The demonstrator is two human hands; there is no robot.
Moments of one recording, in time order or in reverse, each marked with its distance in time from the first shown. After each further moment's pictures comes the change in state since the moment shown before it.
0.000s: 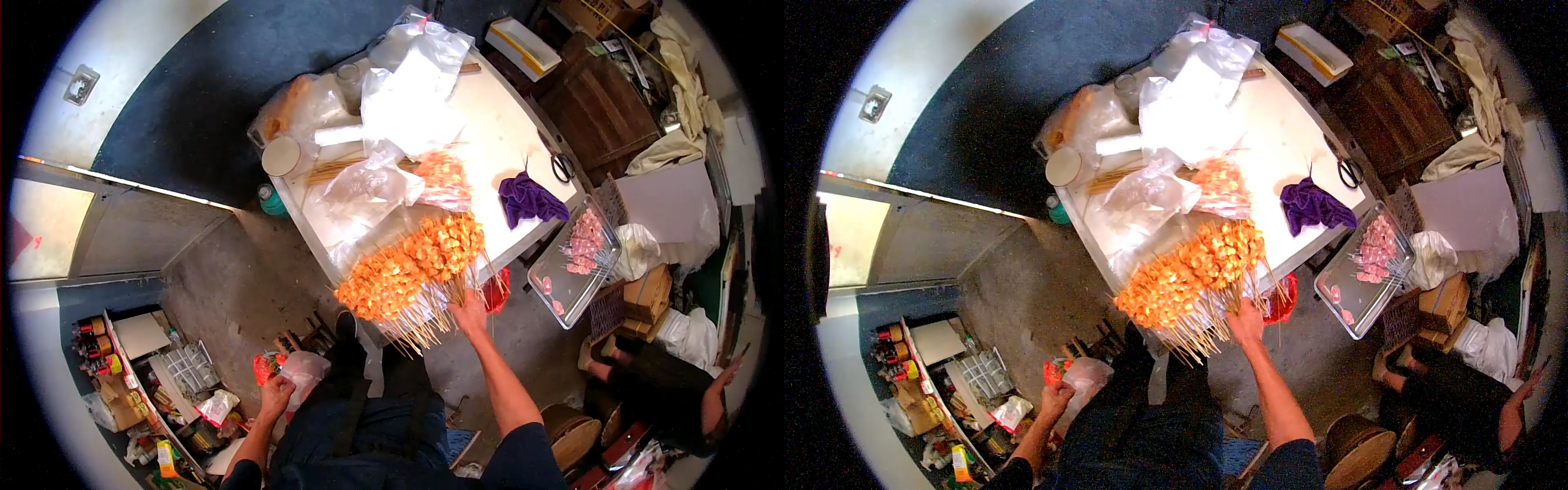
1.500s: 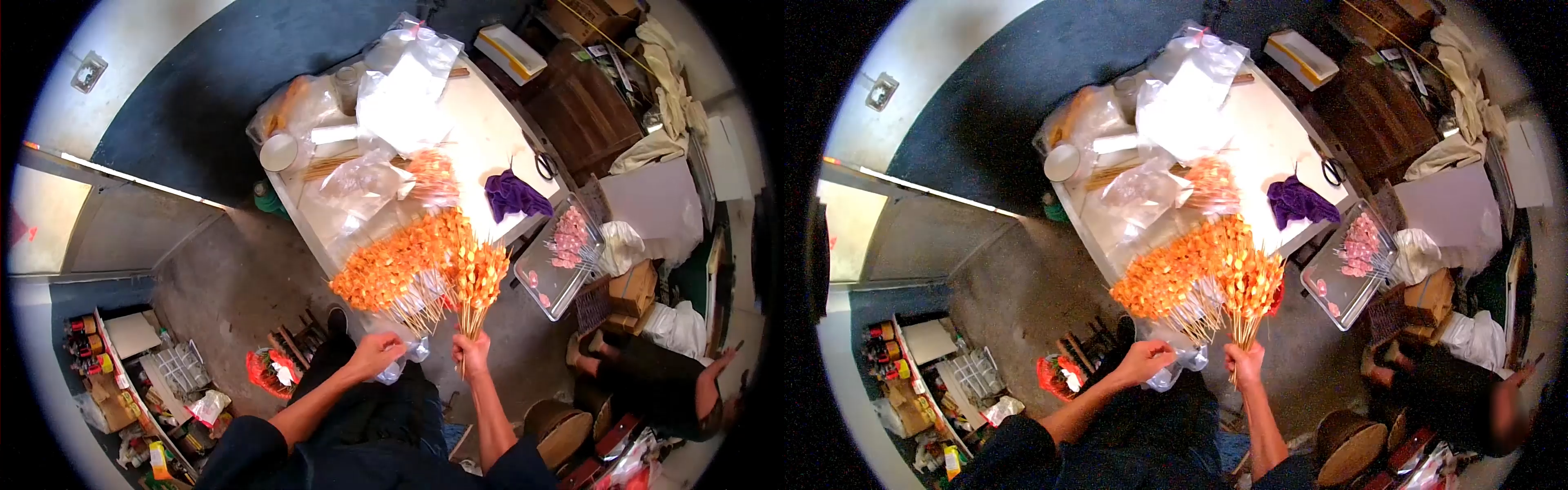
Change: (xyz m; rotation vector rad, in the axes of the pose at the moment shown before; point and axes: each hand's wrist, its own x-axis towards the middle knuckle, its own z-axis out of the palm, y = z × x) left_hand -0.012 0.221 0.122 -0.232 -0.595 0.443; right_hand -0.132 -0.012 -0.051 1.169 -0.133 0.307
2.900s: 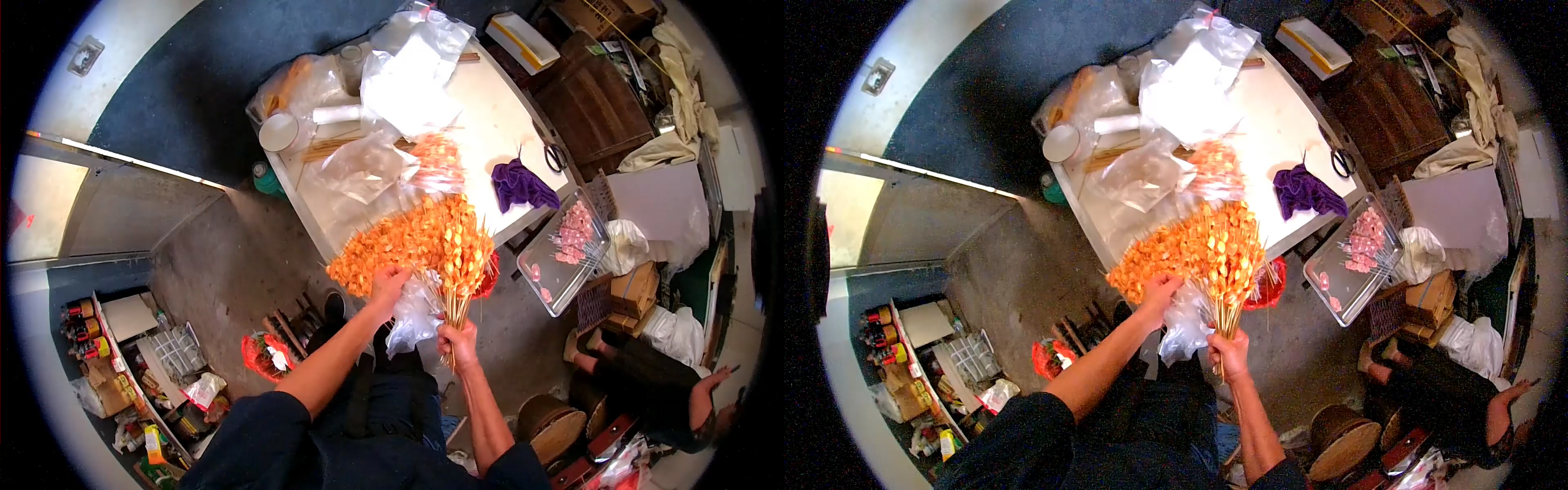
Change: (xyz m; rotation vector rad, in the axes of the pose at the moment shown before) left_hand 0.126 -0.010 0.016 -0.720 0.354 -0.167; right_hand -0.001 -0.009 0.024 0.061 -0.143 0.098
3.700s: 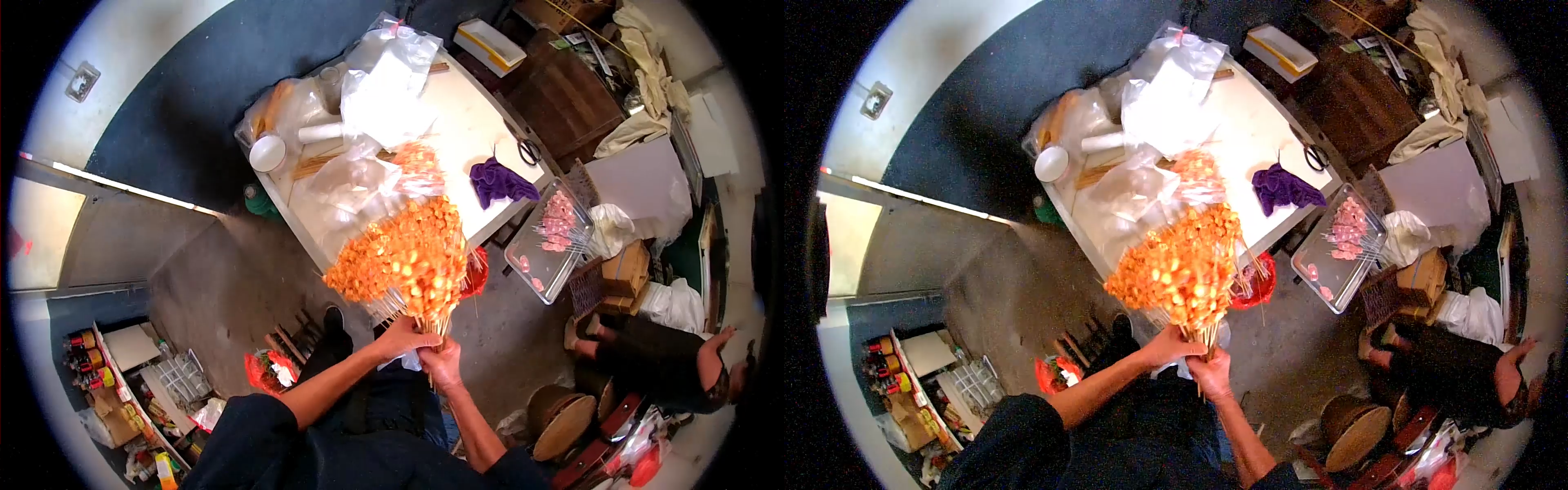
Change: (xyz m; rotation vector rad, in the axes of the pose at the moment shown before) left_hand -0.112 0.008 0.010 0.202 -0.679 0.087; right_hand -0.067 0.027 0.036 -0.163 0.048 -0.201
